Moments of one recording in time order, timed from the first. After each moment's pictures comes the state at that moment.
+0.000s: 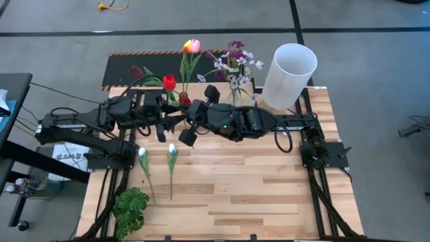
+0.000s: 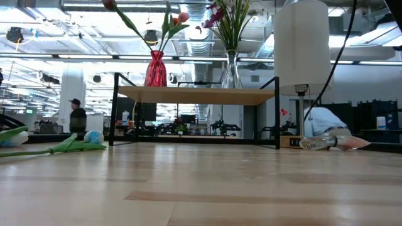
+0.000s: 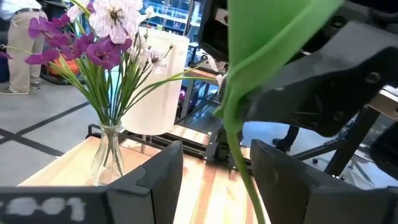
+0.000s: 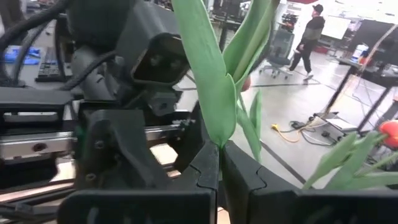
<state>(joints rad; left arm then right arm) 0.02 0.92 1.02 -0.12 -0.19 -0.25 0.16 2.05 2.35 -0.49 0.63 -0.10</state>
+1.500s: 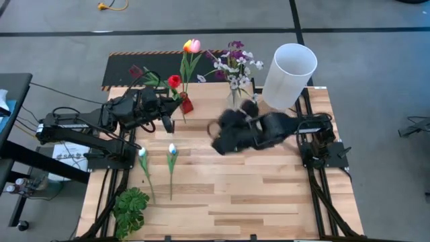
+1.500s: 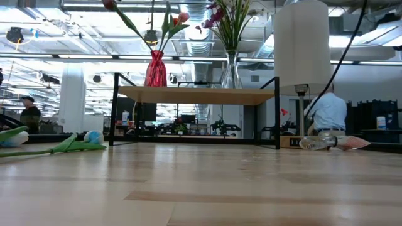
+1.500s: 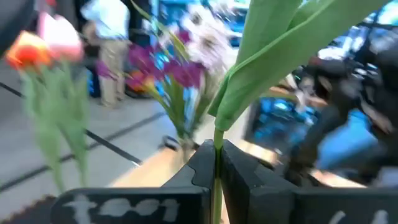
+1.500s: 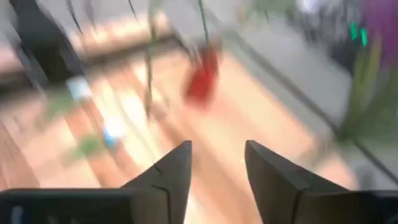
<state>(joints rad) 0.01 0.94 1.02 -0.09 -0.50 -0.17 0.26 1.95 2.35 -1.42 0.78 0.57</state>
